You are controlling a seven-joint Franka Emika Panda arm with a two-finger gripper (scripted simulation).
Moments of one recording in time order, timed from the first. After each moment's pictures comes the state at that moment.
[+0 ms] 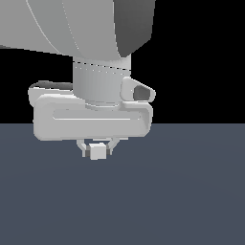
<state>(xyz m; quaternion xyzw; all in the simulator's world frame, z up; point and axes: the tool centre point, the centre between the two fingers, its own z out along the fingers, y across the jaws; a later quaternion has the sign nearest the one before) -0.049 0.051 0.042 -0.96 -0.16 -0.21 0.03</state>
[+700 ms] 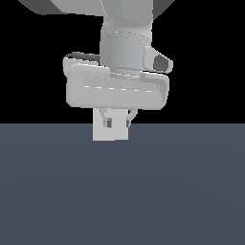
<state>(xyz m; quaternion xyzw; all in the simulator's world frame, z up) -0.025 0.012 0.099 -0.97 -0.14 -0.21 0.03</state>
